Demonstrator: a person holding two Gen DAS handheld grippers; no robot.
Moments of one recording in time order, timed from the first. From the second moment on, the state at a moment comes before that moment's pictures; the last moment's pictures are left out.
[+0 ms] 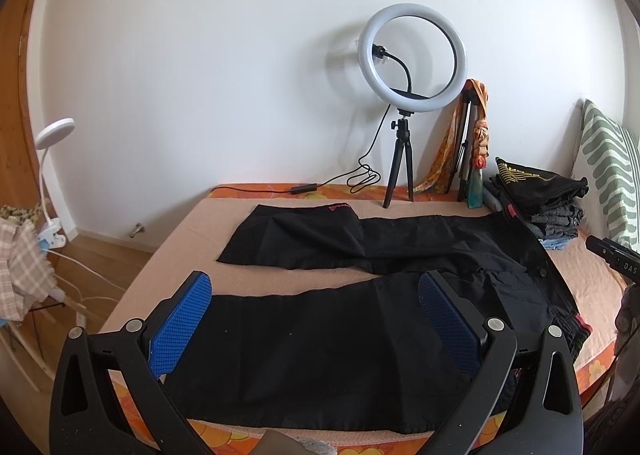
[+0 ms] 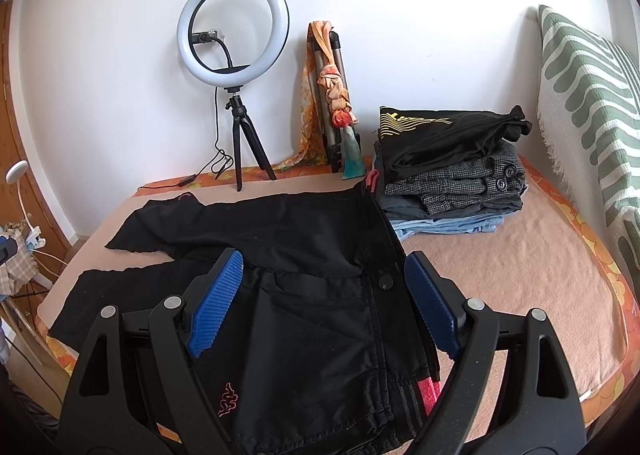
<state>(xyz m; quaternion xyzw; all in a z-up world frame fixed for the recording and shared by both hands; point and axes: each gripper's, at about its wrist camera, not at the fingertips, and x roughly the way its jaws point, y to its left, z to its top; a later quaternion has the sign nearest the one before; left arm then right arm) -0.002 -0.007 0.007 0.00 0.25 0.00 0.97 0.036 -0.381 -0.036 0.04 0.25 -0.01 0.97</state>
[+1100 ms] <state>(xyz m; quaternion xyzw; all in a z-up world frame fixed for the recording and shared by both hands) 0.065 0.042 -0.013 -0.09 0.31 -0.03 0.95 0.078 -0.382 -0.029 0.06 0.26 0.01 0.96</state>
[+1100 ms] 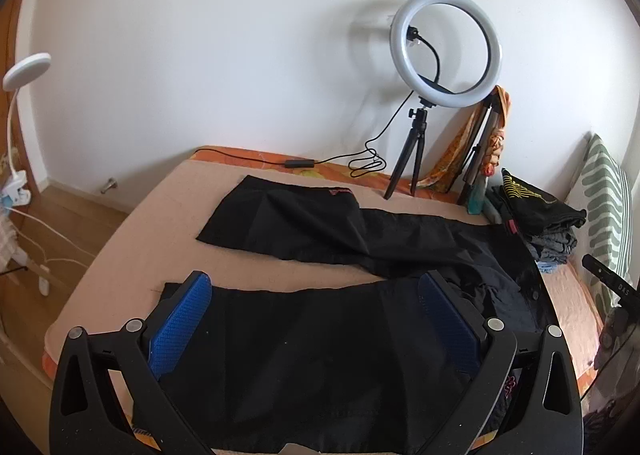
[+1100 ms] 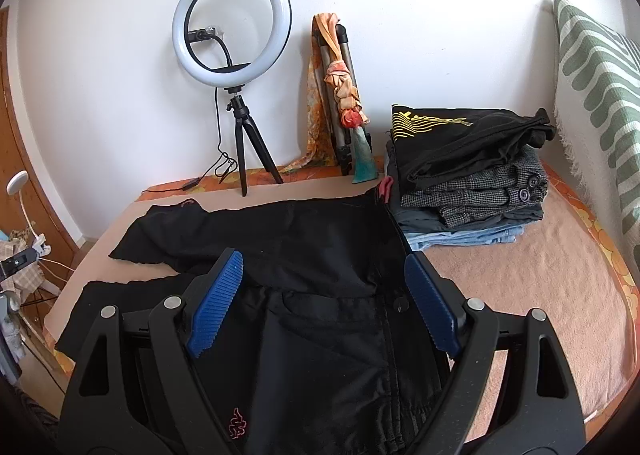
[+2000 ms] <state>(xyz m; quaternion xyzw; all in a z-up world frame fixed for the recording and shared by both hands) 0.297 0.117 -0.036 -0.06 0.43 -0.01 0.90 0.307 -0.312 -0.030 -0.07 0.38 0.19 0.90</state>
